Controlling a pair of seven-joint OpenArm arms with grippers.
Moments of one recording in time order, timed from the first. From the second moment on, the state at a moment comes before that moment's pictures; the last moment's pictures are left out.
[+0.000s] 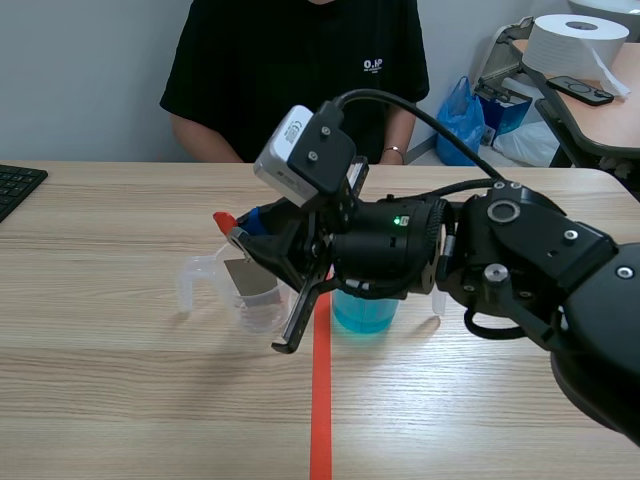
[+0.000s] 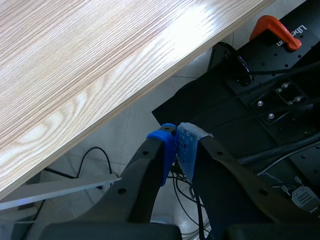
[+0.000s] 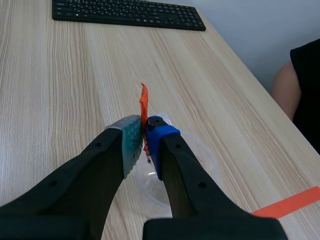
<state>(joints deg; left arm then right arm) 70.1 -20.0 -17.7 88.2 17.5 -17.1 -39.3 8.3 20.2 -34.4 88.5 1.1 35.9 7.1</state>
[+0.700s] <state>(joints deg) 70.1 -20.0 -17.7 88.2 17.5 -17.1 -40.2 11.0 20.2 -24.9 105.3 24.5 39.1 -20.4</state>
